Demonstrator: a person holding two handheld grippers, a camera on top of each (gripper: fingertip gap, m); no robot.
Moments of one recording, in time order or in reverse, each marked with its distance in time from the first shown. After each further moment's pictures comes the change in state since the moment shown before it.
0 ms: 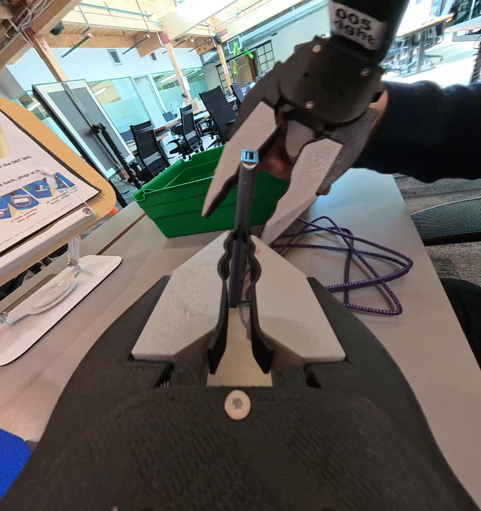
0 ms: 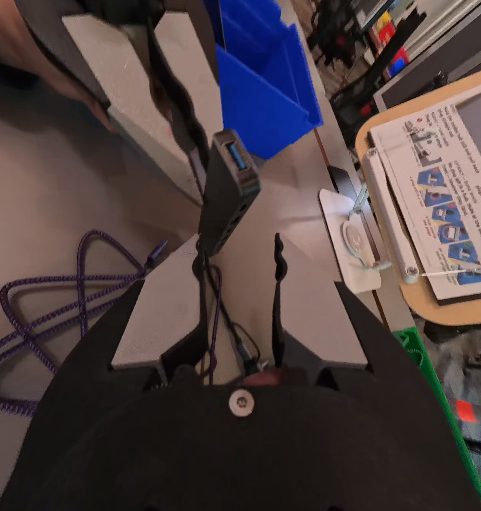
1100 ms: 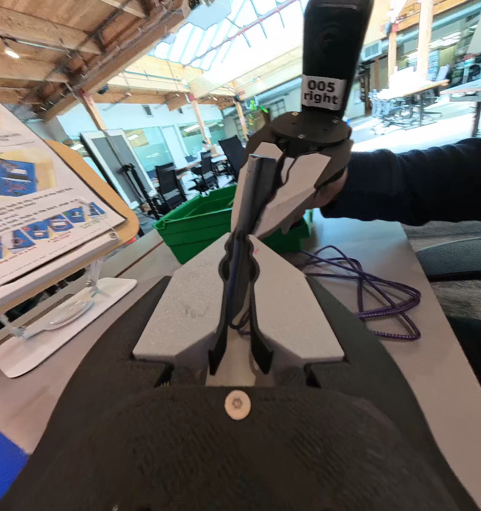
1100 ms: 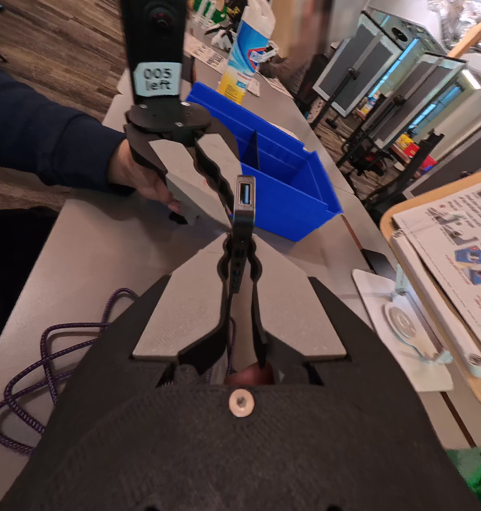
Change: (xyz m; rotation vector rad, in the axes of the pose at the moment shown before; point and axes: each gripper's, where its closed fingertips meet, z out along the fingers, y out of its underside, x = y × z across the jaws) left arm -0.008 -0.023 -0.013 0.158 -0.068 -0.012; right arm -0.009 -0.050 -0.013 0.404 -0.214 0.074
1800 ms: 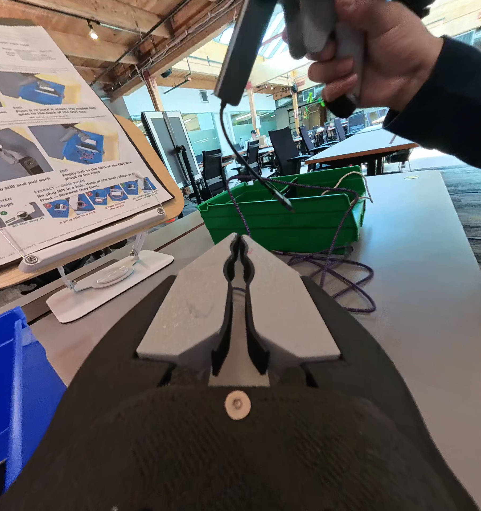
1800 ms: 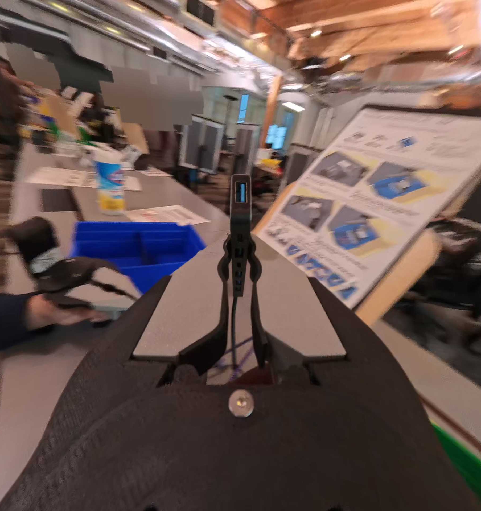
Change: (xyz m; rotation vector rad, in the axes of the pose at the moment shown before) left arm -0.036 0.011 -0.005 -0.035 -0.199 -0.060; right arm 0.149 -0.082 -0.136 0.190 0.493 0.285
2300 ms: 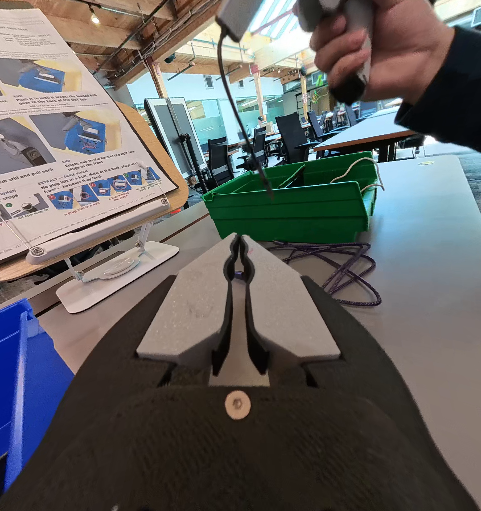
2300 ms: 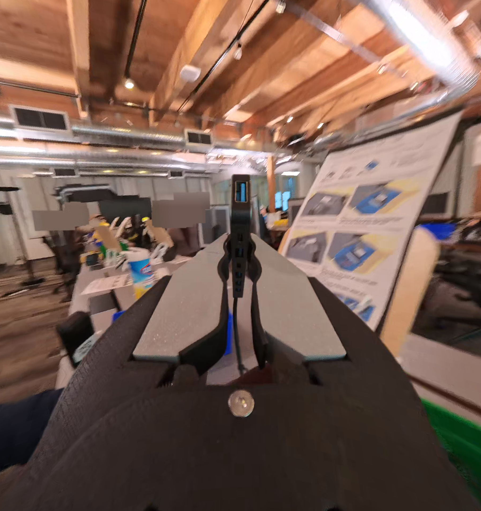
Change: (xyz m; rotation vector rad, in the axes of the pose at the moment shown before) left arm -0.003 0.009 0.003 -0.044 -0.024 0.020; right arm 0.033 -0.022 -0.026 0.296 -0.025 0.343
